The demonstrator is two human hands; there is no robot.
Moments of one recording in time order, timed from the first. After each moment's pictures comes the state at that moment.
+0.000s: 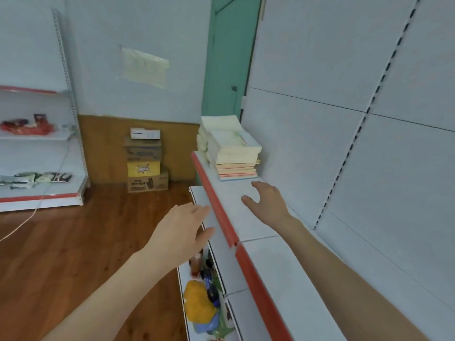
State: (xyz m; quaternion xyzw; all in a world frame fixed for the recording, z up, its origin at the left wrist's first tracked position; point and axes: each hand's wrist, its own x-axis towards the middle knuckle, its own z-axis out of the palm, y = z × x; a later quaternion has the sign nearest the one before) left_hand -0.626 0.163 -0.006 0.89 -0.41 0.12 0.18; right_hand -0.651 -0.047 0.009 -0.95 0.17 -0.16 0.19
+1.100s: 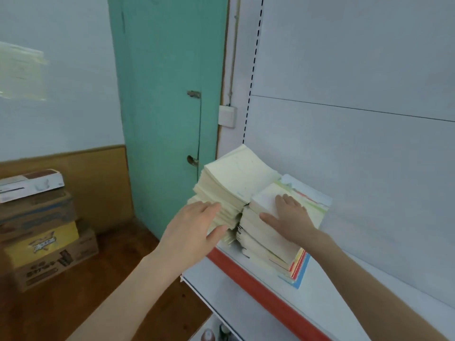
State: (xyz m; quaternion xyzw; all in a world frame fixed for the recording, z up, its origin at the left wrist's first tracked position) left_hand -0.025 0.028 0.004 0.74 -0.62 0.12 0.24; right_hand -0.176 -0.149 -0.001 -0.89 0.44 -0.10 0.01
